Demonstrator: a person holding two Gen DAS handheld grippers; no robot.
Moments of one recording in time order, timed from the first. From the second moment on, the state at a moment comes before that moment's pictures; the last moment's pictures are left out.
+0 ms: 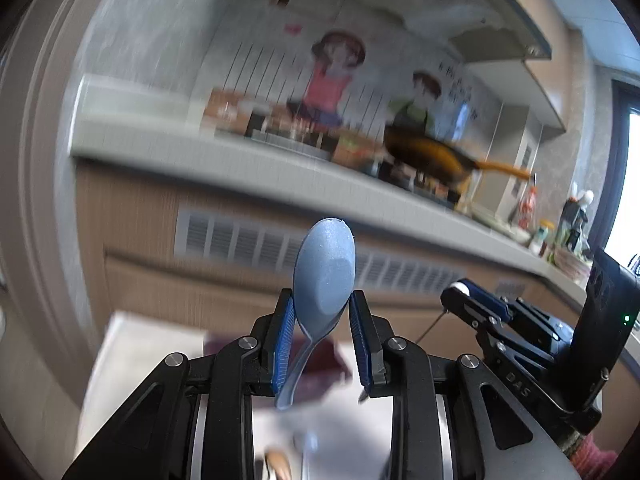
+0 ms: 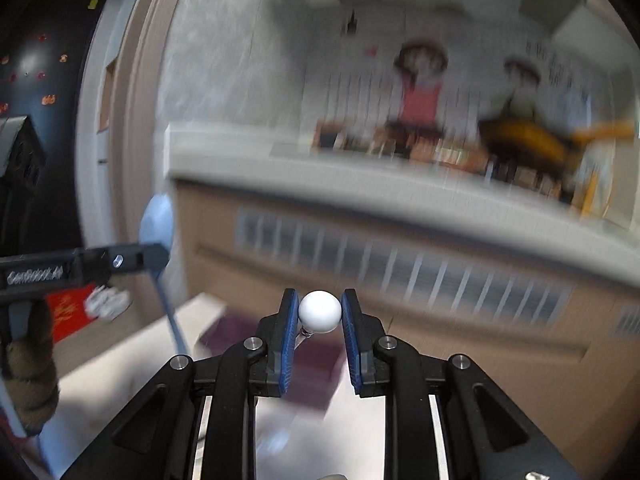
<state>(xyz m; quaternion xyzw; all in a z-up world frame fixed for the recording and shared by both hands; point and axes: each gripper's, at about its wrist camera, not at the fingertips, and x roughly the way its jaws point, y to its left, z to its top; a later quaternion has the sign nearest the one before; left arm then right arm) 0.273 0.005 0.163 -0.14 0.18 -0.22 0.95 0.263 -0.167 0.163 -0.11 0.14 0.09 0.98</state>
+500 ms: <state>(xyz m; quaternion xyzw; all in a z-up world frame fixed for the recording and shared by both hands) 0.369 -0.006 0.057 -0.17 0.25 -0.20 0.93 0.371 -0.160 0.058 -0.15 0.27 0.07 0.95</state>
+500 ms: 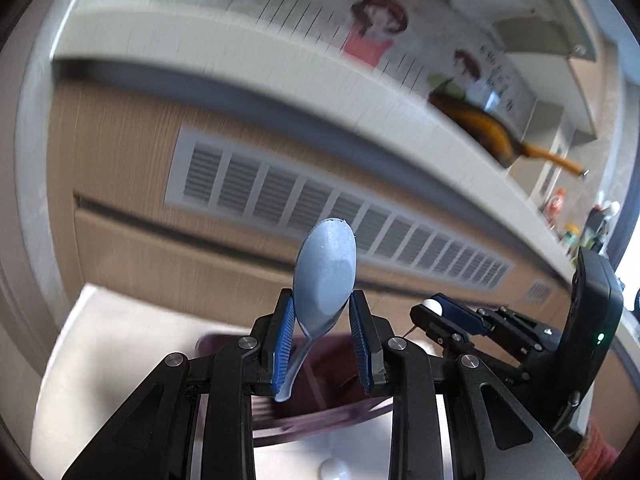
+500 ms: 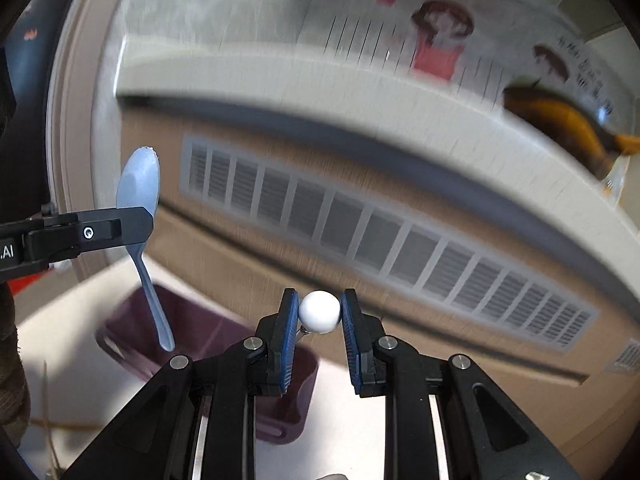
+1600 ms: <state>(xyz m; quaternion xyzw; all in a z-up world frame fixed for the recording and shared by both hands) 0.215 0.058 -0.048 -0.10 0.37 -0.05 0.92 0.285 -0.152 -0.063 0.00 0.46 0.10 0.88</state>
